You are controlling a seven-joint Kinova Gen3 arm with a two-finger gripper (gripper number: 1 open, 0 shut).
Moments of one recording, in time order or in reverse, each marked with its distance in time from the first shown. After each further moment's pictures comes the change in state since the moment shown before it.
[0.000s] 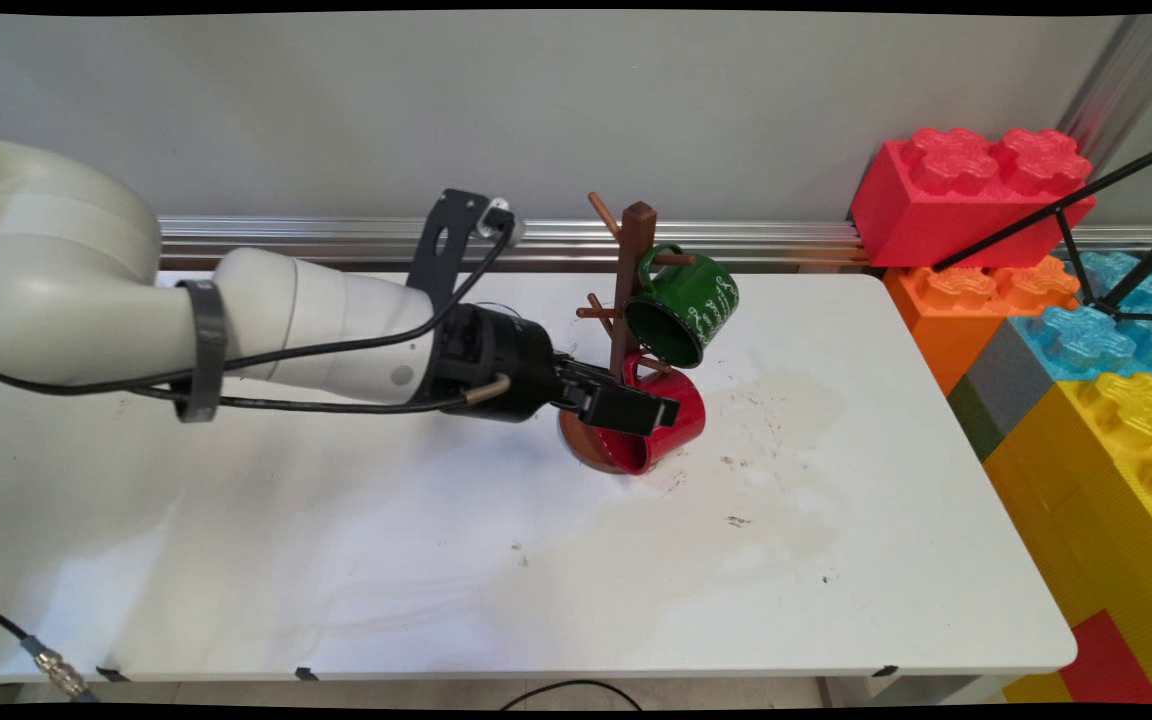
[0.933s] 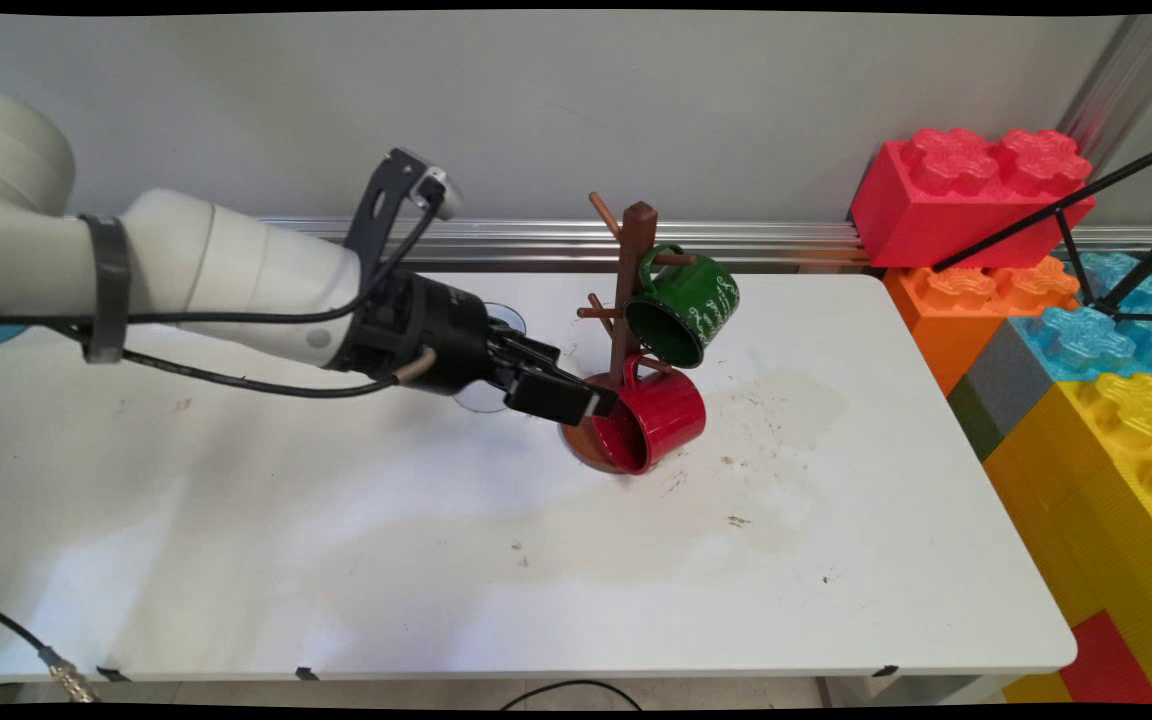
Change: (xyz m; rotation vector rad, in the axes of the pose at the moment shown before) arm 0.012 -0.024 -0.042 0.002 -0.056 0.125
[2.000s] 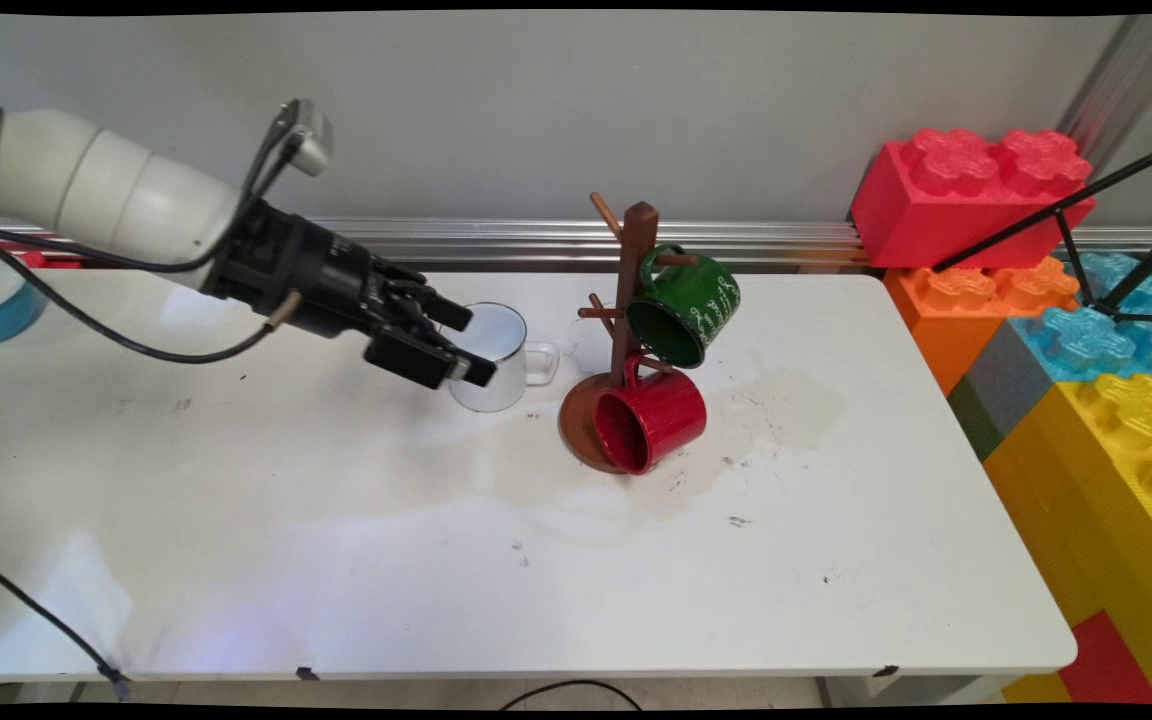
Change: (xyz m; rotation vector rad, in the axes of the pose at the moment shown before) arm 0.000 -0.093 -0.058 -0.092 -0.066 0.189
